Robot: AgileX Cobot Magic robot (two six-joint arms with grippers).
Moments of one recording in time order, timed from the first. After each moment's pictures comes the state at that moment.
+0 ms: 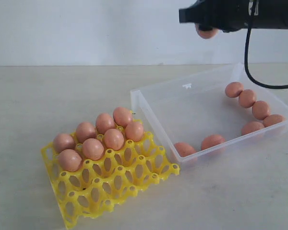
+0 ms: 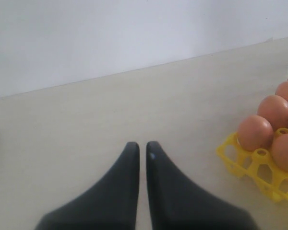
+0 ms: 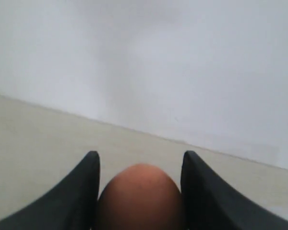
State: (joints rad) left arm -0.01 0.00 0.00 0.08 0.29 0.10; right arm 0.26 1.48 -1.08 -0.59 -0.03 0.66
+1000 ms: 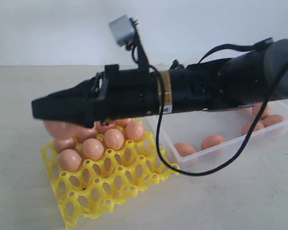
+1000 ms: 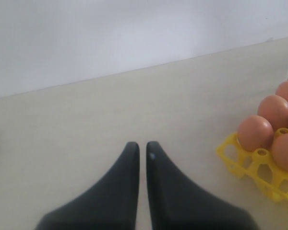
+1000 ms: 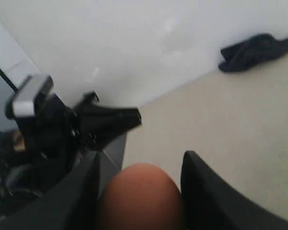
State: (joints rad) left arm -0.01 0.00 0.00 0.08 0.29 0.10; right arm 0.50 1.84 -1.05 -1.22 -1.13 1.30
